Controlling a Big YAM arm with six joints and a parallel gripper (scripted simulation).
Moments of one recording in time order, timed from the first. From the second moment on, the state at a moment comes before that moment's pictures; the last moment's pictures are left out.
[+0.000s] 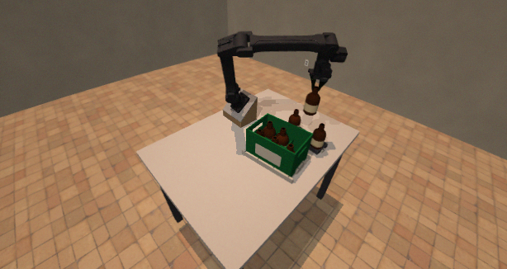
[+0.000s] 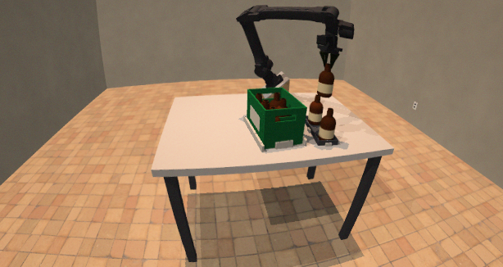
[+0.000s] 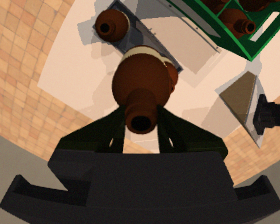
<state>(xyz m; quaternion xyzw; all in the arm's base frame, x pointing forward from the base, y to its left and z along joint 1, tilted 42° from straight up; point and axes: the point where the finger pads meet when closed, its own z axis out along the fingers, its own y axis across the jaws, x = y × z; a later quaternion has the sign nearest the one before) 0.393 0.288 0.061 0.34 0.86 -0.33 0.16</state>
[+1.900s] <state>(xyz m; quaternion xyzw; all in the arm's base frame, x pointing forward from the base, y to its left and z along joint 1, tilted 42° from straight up) 0.394 0.289 0.061 0.34 0.87 -0.33 0.16</state>
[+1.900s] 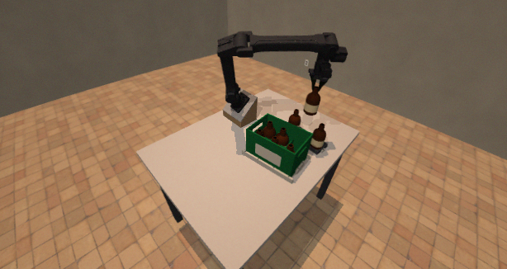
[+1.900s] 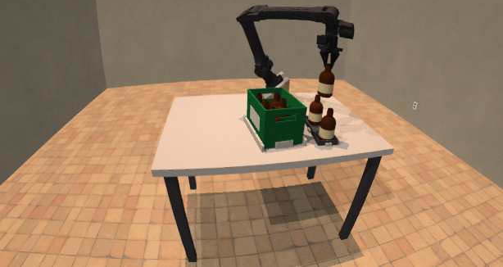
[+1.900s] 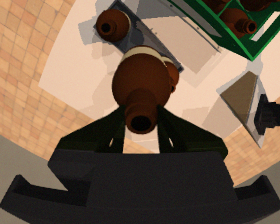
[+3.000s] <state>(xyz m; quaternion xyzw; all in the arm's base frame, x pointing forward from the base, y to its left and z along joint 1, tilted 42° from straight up) 0.394 0.289 0.061 0.34 0.87 -0.33 0.16</state>
